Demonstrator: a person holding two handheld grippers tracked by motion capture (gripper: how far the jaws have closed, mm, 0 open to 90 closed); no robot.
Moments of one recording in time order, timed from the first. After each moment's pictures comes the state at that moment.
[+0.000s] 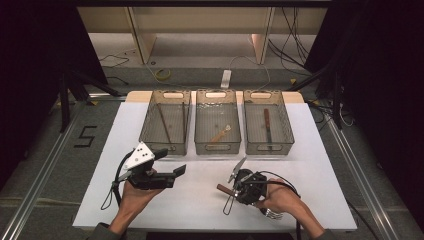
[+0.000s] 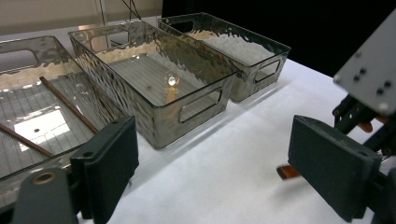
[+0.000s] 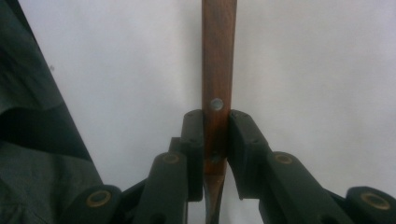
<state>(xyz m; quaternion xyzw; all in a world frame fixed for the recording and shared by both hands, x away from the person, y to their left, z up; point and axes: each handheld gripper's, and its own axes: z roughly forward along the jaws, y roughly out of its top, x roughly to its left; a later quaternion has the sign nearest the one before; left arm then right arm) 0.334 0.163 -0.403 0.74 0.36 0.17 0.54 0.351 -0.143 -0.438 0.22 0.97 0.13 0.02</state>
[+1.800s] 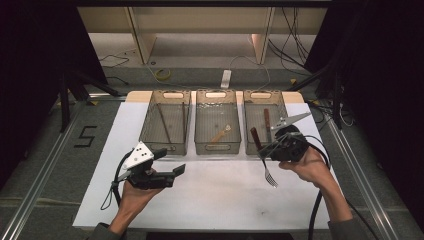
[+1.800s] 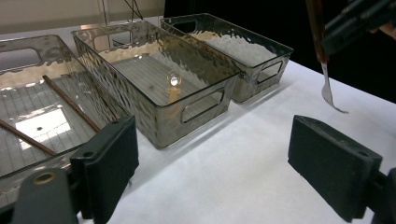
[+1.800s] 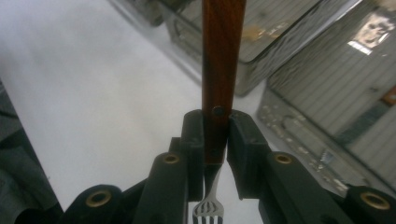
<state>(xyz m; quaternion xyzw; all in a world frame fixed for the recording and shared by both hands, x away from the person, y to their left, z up) 0.335 0.164 -0.404 0.74 0.36 0.17 0.54 0.401 -0.233 -0.348 0.35 0.87 0.33 0.08</state>
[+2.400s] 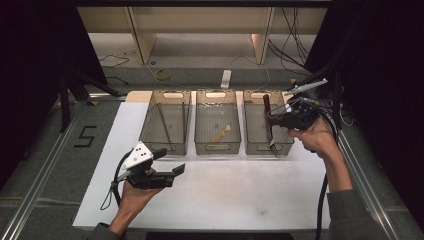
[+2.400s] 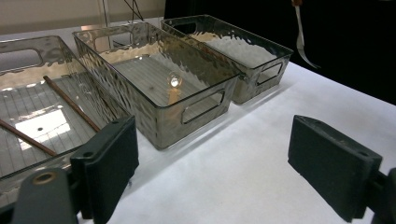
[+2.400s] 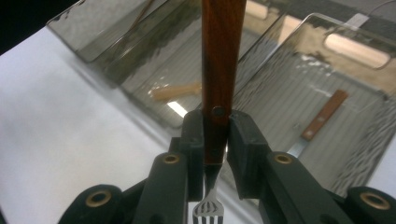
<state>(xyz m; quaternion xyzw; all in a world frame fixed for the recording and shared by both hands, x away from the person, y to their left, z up) 0.335 0.165 -0.403 0.74 0.36 0.17 0.54 0.458 -0.257 -0.304 0.41 0.83 0.36 0.11</state>
